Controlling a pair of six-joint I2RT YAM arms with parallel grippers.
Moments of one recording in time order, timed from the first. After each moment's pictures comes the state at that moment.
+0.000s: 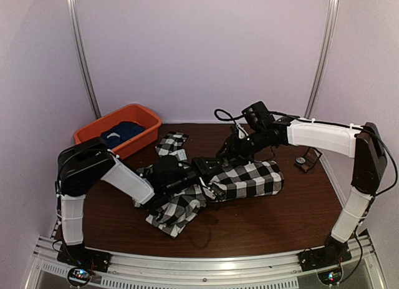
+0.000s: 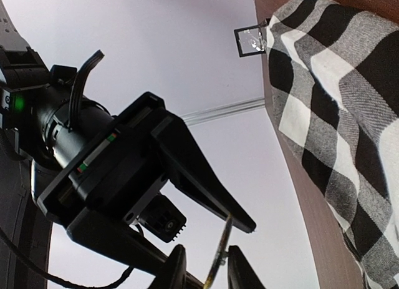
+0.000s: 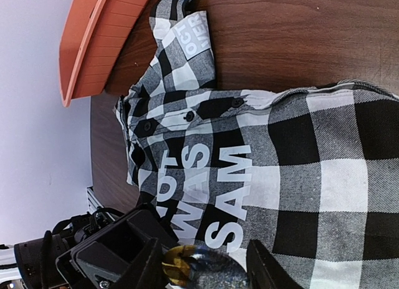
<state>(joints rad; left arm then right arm) -0.96 2.06 0.93 1.19 0.10 1.81 0.64 1.75 1.38 -0.47 -0.43 0.79</state>
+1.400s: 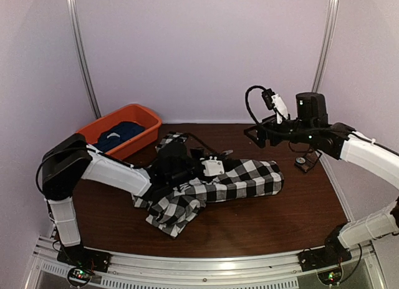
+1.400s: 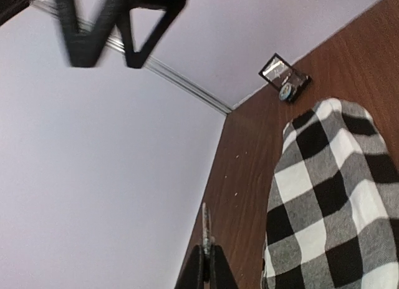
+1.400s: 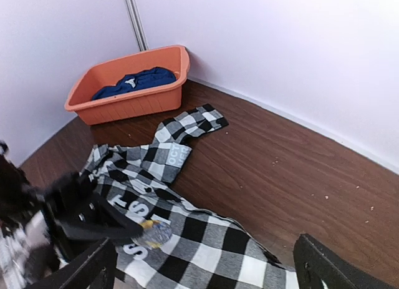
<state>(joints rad) -1.01 1.93 1.00 0.88 -0.06 1.04 0.54 1.27 1.12 -0.25 -0.21 0.08</state>
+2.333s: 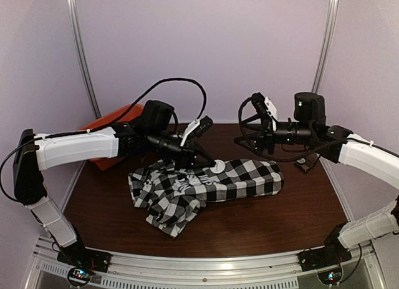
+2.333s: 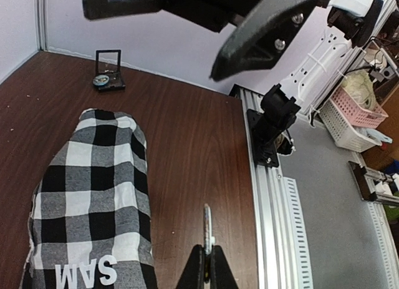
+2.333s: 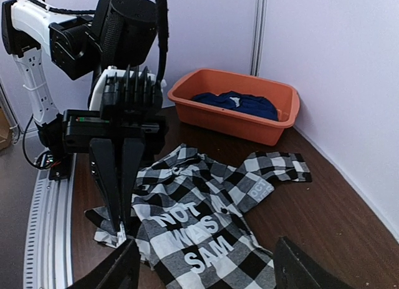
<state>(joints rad) -0.85 1.65 1.31 -0.20 0.76 0.05 0.60 1.22 1.05 -0.09 -0.56 -0.21</state>
